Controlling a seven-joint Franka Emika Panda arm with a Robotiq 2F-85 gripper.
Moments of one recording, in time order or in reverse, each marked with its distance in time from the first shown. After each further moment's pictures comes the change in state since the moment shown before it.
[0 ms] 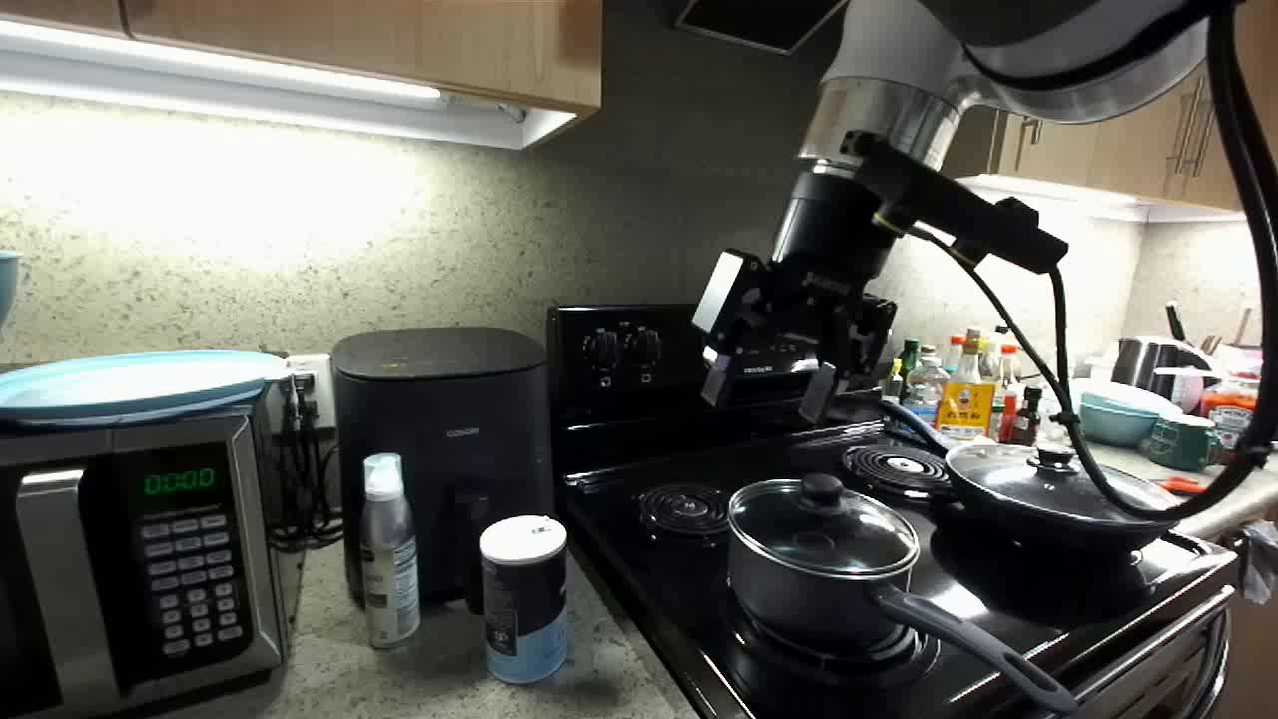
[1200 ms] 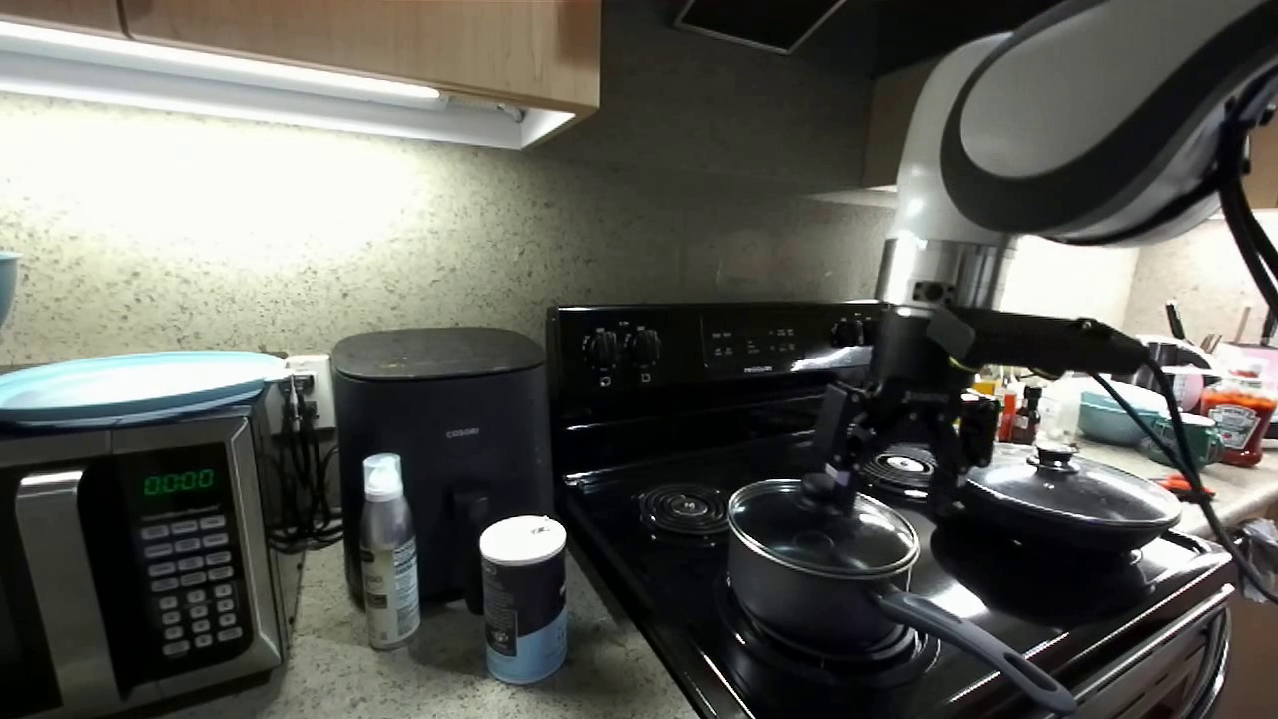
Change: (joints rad) arm -0.121 0.030 -0.063 -0.162 -0.127 -0.005 0.074
